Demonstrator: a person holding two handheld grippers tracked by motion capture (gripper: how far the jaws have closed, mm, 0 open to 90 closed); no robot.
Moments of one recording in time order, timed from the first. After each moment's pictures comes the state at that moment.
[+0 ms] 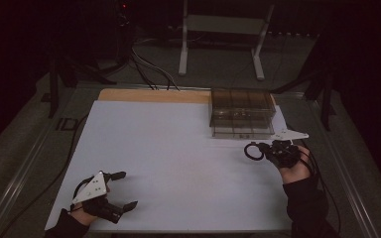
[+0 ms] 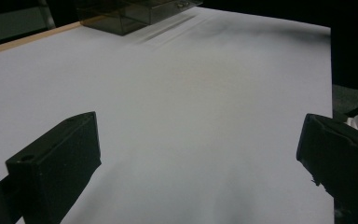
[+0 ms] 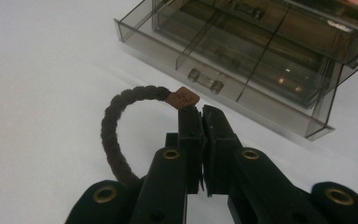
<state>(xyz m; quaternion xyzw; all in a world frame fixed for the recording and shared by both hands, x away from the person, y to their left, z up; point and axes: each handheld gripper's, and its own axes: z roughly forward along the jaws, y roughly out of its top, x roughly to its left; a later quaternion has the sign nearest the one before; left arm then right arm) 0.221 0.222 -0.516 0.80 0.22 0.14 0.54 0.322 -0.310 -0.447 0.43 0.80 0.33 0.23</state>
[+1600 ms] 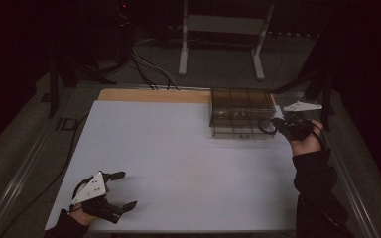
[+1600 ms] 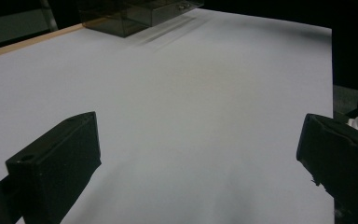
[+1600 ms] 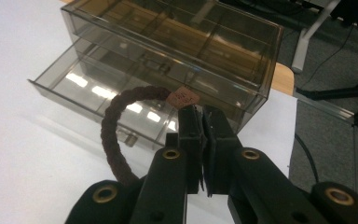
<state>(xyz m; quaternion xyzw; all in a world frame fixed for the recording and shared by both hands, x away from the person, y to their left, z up) 0.219 0.223 -0.515 0.80 0.22 0.14 0.54 0.381 -0.341 -0.405 0.47 0.78 0.31 0.28</state>
